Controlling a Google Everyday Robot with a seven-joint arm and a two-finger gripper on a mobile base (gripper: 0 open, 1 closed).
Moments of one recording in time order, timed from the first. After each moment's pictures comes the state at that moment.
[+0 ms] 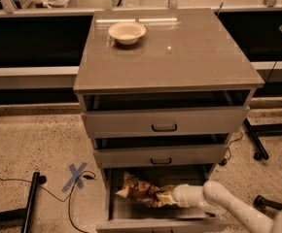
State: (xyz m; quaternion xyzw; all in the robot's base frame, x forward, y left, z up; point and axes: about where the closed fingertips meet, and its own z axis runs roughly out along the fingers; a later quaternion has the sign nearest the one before) arm 0.533 -0.097 0.246 -0.39 0.77 0.36 0.36
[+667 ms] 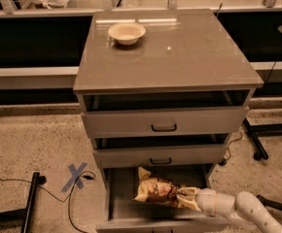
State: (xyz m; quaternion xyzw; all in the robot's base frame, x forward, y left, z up) arm 0.489 -0.173 0.334 -0.42 0.69 0.34 0.48
